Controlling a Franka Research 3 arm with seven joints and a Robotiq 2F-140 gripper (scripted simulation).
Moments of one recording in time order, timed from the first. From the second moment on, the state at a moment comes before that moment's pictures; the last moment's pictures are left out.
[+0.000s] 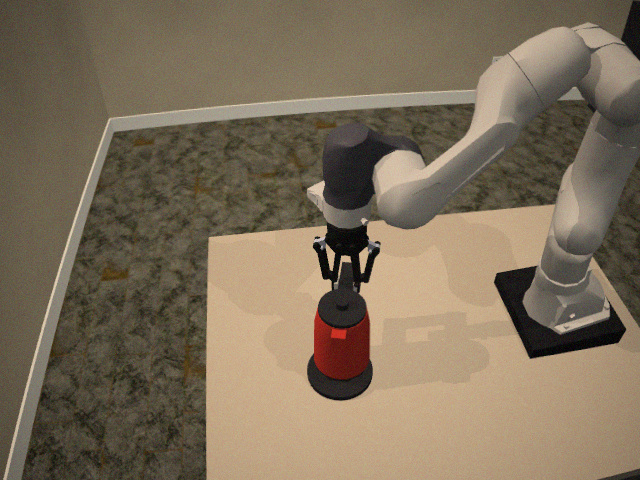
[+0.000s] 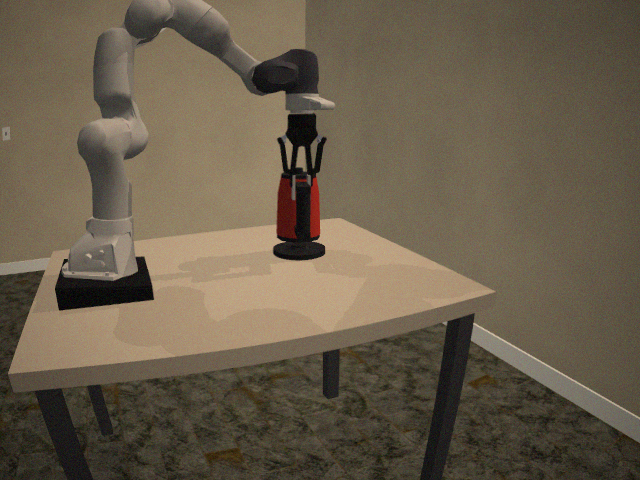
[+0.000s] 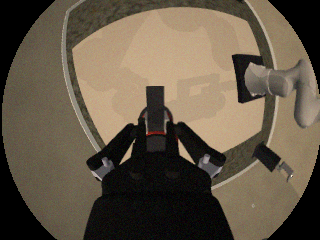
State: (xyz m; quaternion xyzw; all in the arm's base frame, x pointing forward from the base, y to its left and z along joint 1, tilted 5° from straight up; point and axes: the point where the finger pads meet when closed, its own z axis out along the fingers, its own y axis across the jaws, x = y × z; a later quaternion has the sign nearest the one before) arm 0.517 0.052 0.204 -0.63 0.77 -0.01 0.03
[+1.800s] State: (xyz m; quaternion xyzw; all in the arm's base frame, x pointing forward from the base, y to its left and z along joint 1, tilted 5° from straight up) arm 0.518 0.058 0.202 -0.63 0.77 -0.01 0.03
